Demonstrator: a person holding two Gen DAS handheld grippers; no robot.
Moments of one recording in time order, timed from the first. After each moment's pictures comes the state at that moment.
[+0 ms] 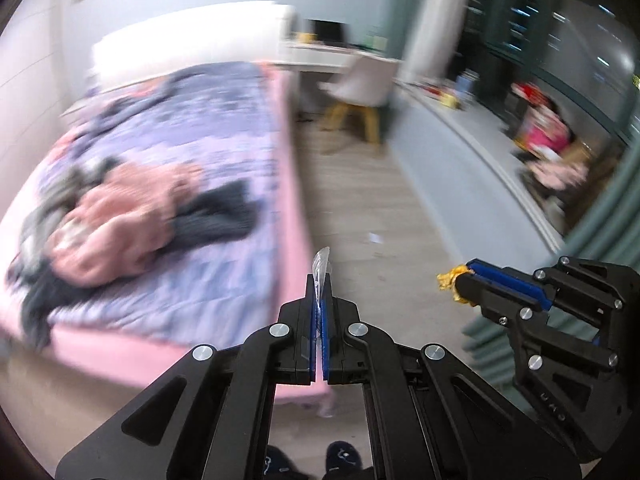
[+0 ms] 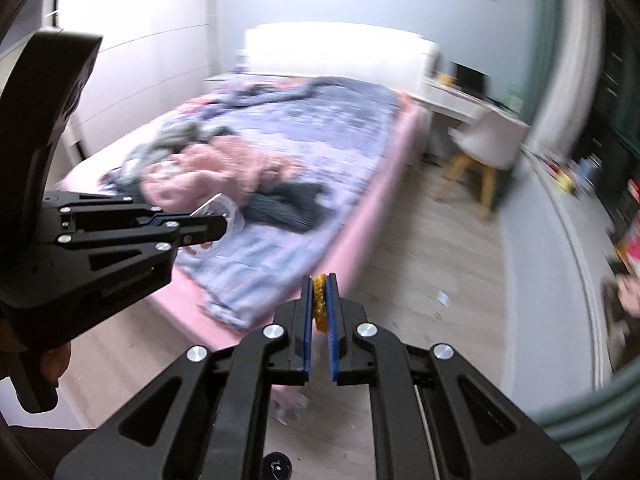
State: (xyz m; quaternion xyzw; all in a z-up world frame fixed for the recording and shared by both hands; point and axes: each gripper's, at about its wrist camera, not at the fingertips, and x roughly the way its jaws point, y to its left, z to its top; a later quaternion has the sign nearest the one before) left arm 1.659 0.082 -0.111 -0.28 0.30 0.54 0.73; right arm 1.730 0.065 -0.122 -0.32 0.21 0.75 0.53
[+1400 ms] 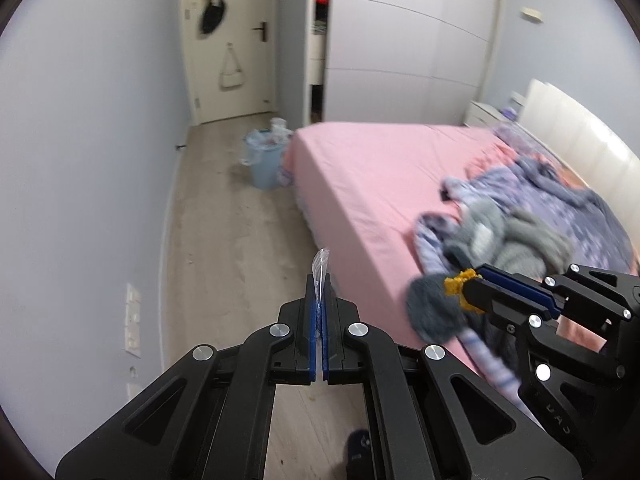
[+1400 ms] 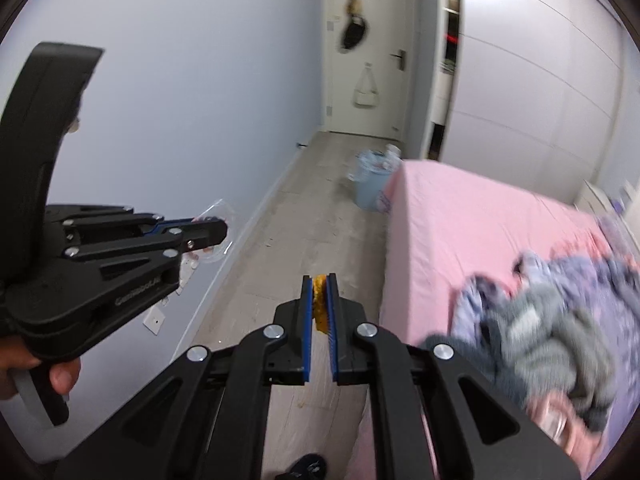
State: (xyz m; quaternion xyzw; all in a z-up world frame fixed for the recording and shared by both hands) left arm 0.974 -0.085 -0.071 -0.38 0.07 0.90 0.21; right arm 1.018 0.056 -0.095 -0.36 -0.02 0.93 -0.06
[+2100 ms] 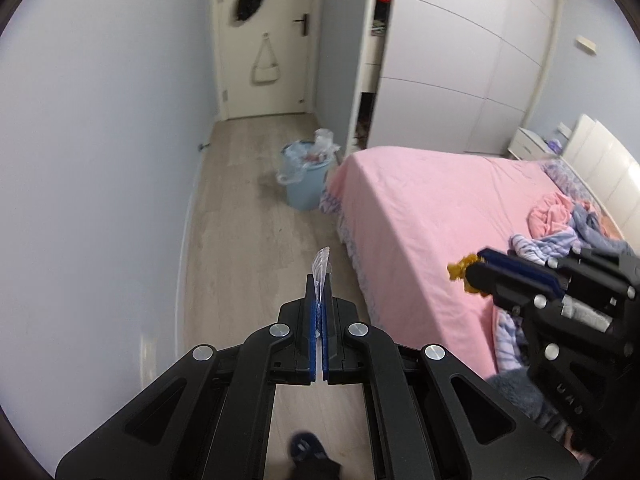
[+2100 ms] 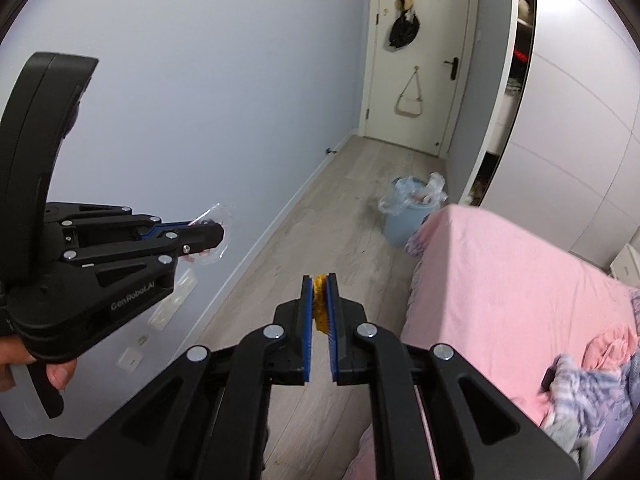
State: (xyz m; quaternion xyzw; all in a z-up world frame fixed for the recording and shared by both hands) left arm 0.665 -0.111 -0.078 -0.39 0.06 0.90 0.19; right arm 0.701 0.039 -0.099 -0.37 -0.06 0.92 -0.11
